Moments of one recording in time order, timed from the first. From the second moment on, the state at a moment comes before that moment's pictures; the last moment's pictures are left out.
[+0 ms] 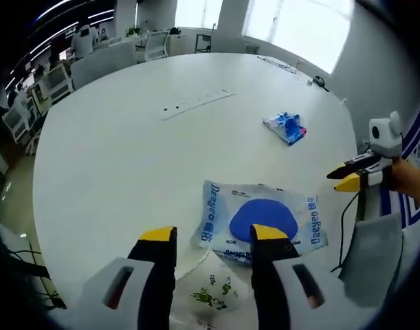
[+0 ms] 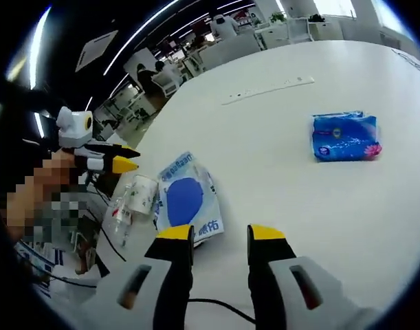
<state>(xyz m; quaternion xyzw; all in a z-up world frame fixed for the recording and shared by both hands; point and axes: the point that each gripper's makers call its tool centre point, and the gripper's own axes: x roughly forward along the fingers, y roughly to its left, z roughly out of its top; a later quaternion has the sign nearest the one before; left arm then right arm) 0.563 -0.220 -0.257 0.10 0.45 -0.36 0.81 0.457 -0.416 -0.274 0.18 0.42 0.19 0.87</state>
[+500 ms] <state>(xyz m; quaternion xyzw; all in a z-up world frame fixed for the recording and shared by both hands) 0.569 -0.224 -0.284 0.13 0.48 -0.38 0.78 0.453 -0.400 -0.296 0.27 0.45 0.17 0.83</state>
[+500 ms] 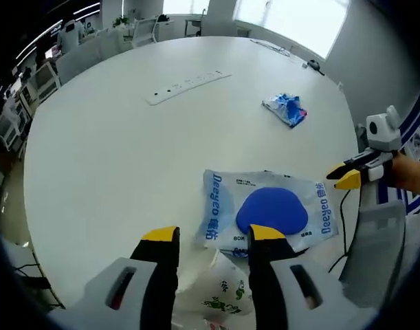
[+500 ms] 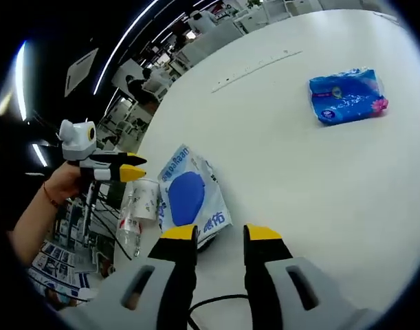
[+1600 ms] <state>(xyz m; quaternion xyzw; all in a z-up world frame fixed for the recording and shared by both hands) 0.567 -0.237 -0.334 0.17 0.56 -0.43 0.69 0.455 -0.386 -0.311 0.34 0.46 0.15 0.80</state>
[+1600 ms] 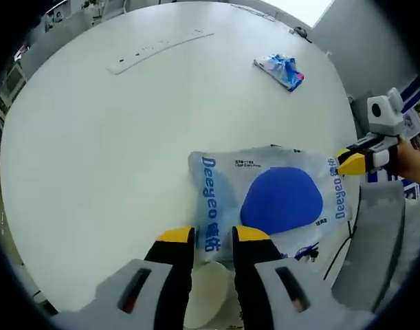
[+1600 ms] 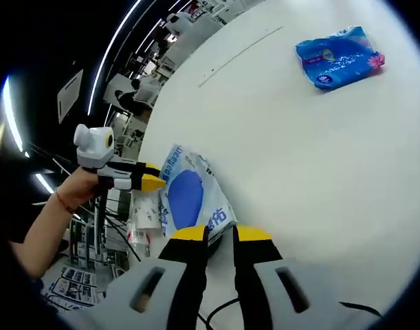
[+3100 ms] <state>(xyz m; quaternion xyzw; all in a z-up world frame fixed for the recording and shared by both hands) 0.574 -0.248 -0.315 0.15 0.52 -0.44 0.72 0.480 -0.401 -0.279 0.39 0.42 0.15 0.80</state>
